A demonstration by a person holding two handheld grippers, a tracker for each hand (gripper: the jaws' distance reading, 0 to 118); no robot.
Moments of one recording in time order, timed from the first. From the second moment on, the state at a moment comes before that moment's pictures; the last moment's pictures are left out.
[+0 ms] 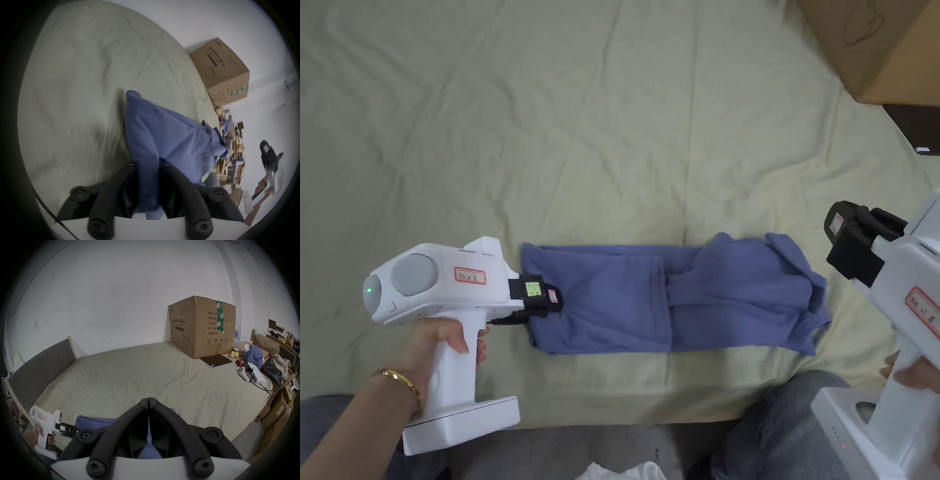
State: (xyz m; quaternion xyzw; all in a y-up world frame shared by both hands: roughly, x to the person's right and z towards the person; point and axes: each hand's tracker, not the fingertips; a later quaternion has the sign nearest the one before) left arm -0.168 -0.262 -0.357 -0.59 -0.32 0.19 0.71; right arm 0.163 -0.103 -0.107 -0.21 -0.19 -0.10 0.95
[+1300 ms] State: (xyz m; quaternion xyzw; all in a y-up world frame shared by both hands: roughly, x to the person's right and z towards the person) left arm -0.041 -0.163 -0.297 -0.49 -0.29 -0.09 0.82; right arm 0.166 -0.102 -0.073 -0.20 -0.19 -0.11 0.96
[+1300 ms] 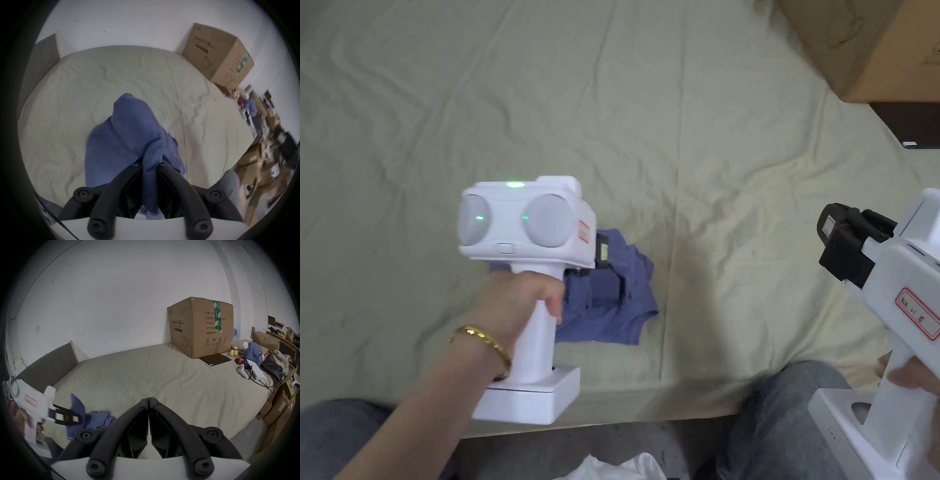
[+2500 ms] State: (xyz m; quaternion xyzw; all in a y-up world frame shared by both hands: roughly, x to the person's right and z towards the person) left arm 0.016 -0.260 -0.224 -0.34 -0.37 -0.33 0.80; right arm 0.167 -0.104 -0.073 -0.21 -0.20 -0.11 0.95
